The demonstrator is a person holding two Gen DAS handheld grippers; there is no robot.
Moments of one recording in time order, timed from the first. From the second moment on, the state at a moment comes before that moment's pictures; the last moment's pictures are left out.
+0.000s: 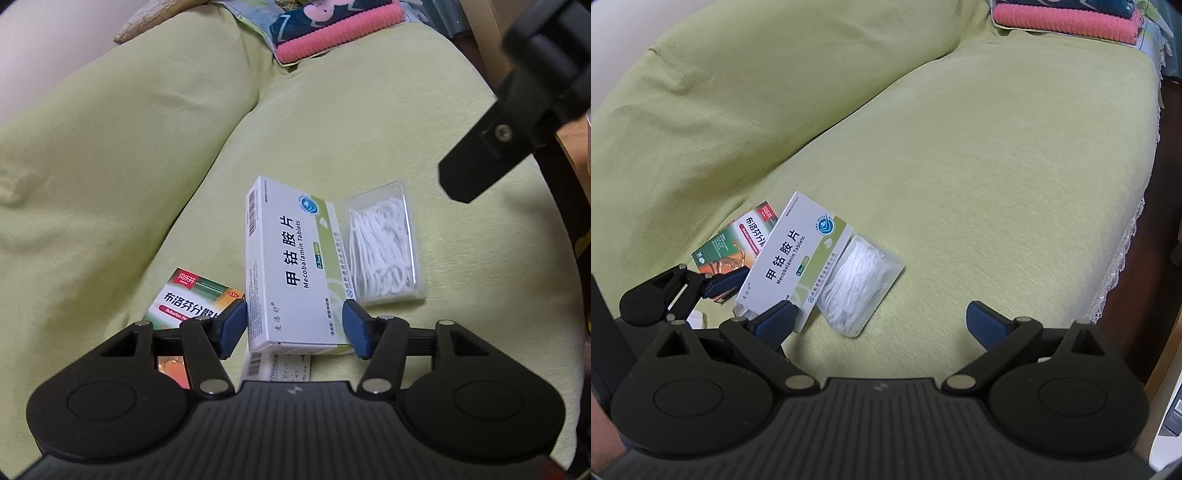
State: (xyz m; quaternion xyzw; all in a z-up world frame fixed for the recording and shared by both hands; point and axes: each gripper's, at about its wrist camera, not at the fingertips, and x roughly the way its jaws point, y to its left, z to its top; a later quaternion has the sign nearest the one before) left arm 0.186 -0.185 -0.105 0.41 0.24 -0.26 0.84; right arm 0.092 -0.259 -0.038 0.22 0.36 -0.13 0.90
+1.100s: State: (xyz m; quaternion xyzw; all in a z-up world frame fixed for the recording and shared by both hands) left arm 0.197 -0.167 -0.093 0.23 0.30 -0.31 0.87; right arm 0.092 -0.261 -0.033 0.21 0.35 -0.14 0.90
